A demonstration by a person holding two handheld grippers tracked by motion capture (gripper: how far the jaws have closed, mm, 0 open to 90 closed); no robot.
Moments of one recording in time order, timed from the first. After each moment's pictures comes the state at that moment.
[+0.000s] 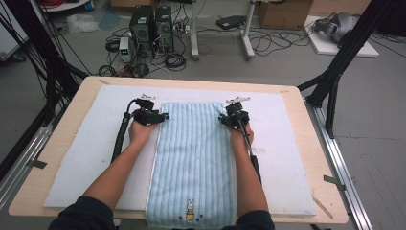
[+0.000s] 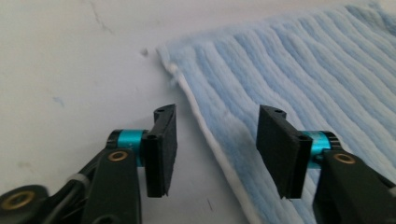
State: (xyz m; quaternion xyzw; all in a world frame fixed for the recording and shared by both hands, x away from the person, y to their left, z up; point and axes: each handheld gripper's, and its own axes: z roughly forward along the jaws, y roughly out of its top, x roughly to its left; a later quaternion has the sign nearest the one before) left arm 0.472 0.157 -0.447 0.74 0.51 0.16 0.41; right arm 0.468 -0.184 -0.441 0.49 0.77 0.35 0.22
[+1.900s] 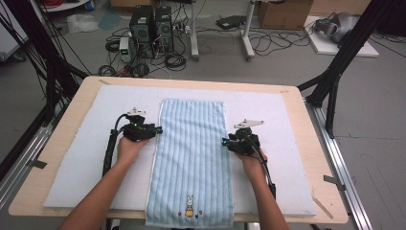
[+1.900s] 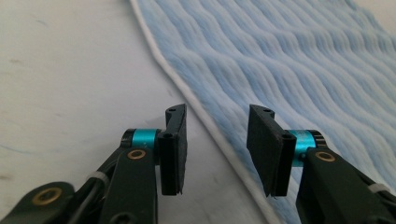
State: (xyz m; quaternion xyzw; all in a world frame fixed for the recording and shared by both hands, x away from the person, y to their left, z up) left arm 0.407 0.175 -0.451 0.75 0.48 0.14 0.43; right arm 0.371 -0.207 -0.436 0.42 0.81 0.38 0.16
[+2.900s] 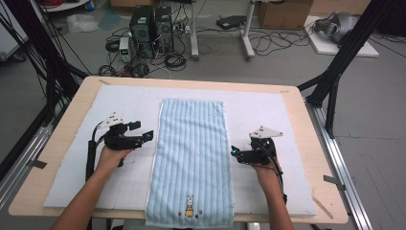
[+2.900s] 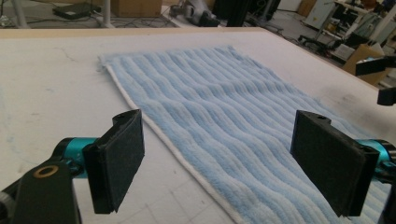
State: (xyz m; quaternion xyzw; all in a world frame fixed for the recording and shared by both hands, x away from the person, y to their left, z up) left arm 0.362 0.219 -0.429 0.70 0.40 0.14 0.58; right arm 0.332 -0.244 -0.420 0.40 0.79 0.40 0.22
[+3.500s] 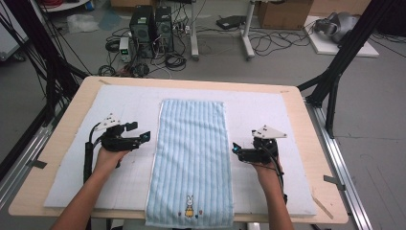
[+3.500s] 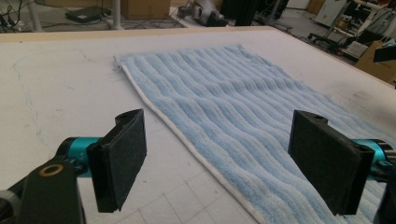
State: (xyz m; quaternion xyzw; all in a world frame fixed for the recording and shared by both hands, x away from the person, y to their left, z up) left arm 0.357 0.225 -0.430 0.71 0.40 0.16 0.57; right arm 0.329 -0.247 -0.415 0.40 0.77 0.42 0.25
